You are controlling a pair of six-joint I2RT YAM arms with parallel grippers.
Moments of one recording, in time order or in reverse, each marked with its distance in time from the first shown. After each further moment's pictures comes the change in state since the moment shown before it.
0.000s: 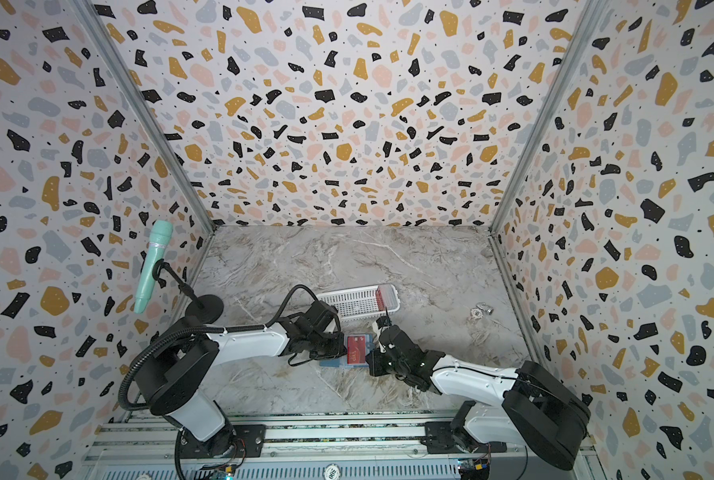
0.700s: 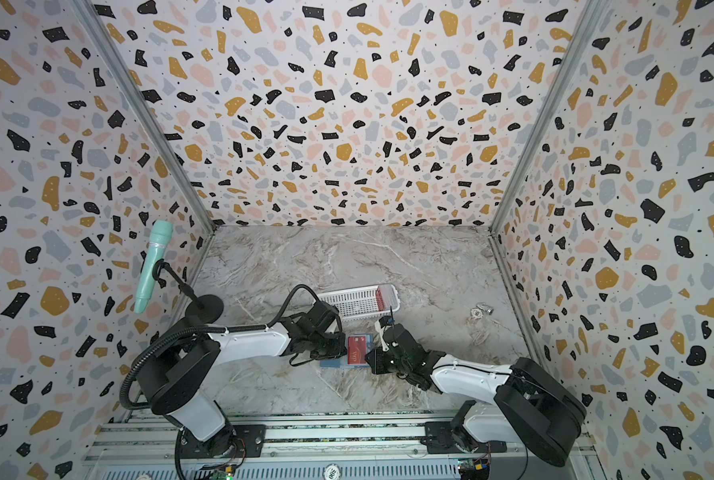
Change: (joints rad) left arm -0.010 0.002 0.016 -0.012 -0.026 0.000; right arm -0.042 0.034 -0.031 0.077 -0.061 0.020
